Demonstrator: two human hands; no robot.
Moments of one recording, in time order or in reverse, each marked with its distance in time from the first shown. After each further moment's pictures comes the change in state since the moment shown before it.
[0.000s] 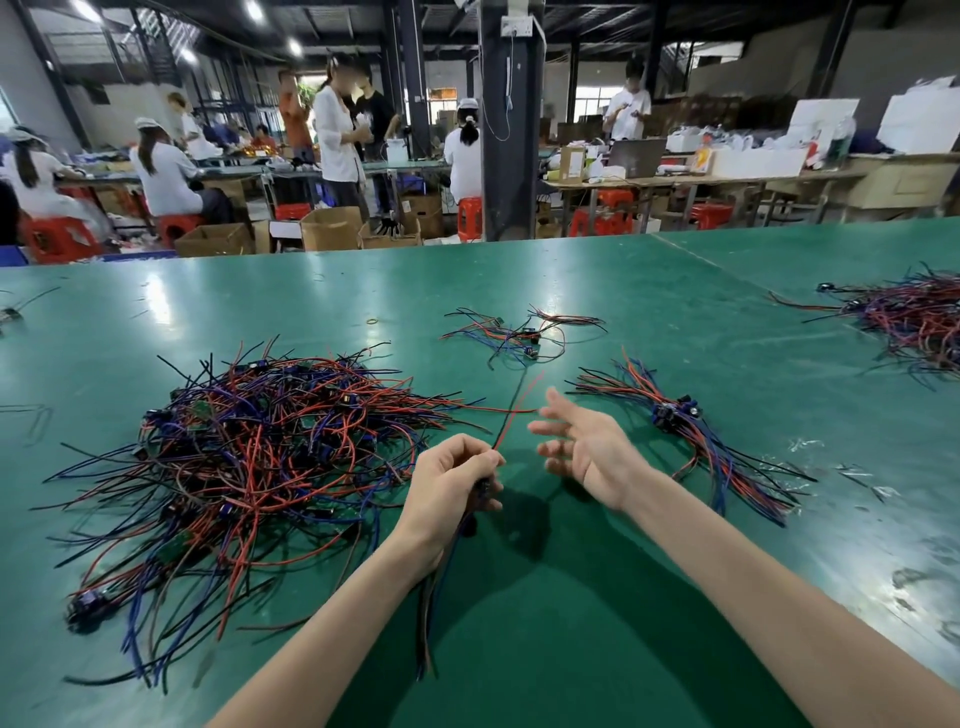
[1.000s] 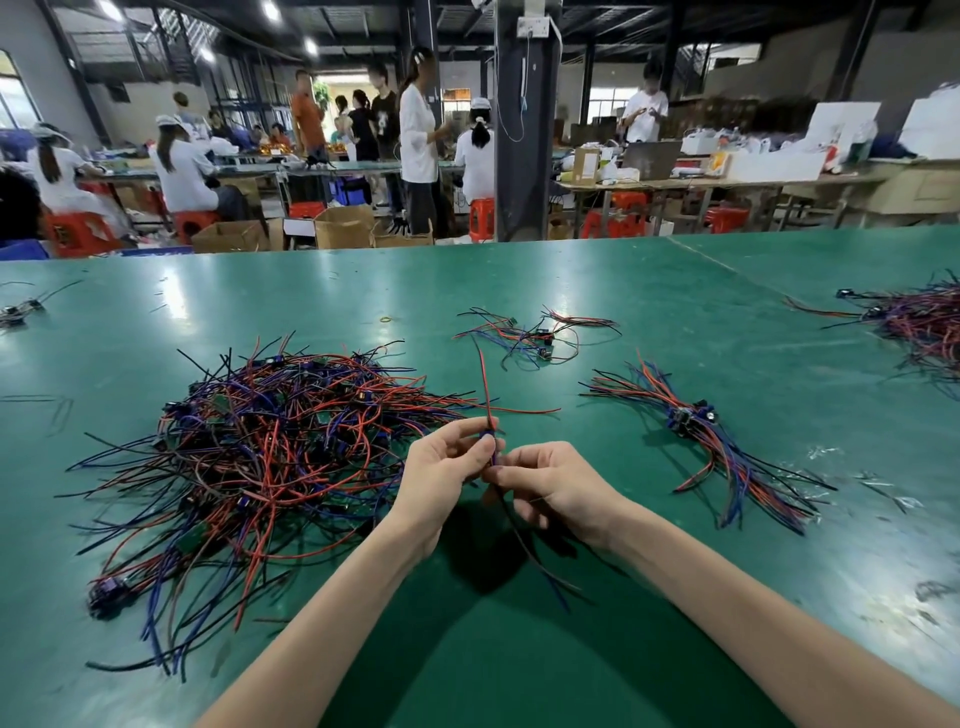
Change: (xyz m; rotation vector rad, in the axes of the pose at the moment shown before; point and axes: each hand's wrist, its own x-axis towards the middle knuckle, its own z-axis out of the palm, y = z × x) left_hand 0.010 0.004 -0.017 -0.063 0.013 0.051; right_hand -0.025 0.029 0.034 -0.322 -0.346 -0.132
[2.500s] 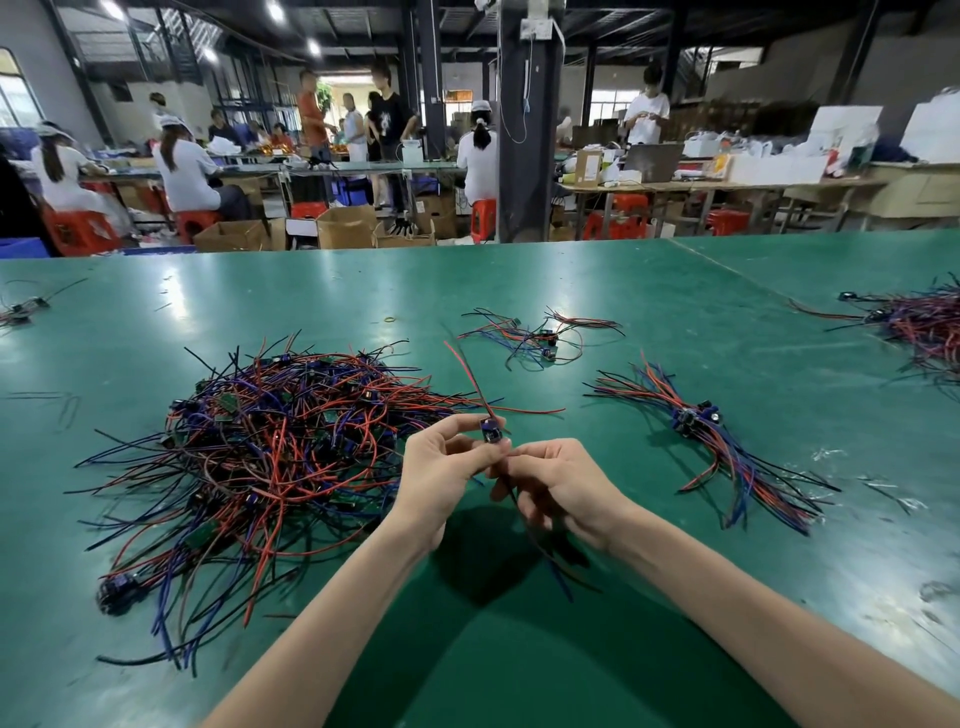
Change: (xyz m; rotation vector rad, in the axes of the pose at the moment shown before) left_hand 0.001 0.001 -0.004 0.035 0.052 0.042; right_hand -0.004 -0.004 0.007 0.076 0.044 -0.017
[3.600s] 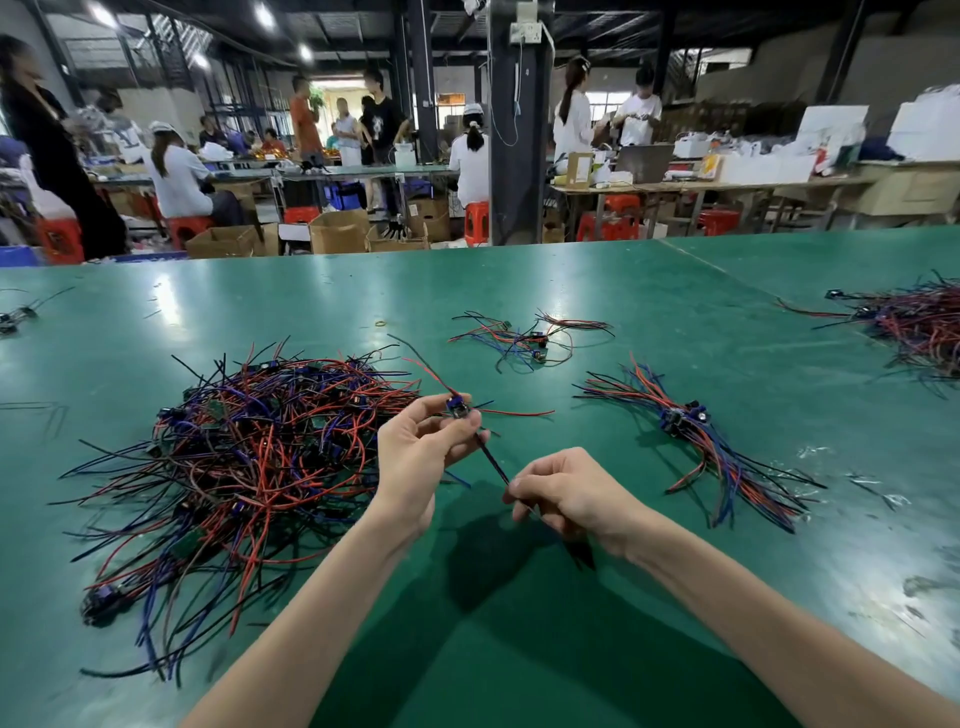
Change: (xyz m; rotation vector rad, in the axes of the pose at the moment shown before) left_hand 0.007 0.023 0.005 -0.270 0.121 0.012; right_hand -0.016 -0.013 -0.015 -0.270 0.055 0.122
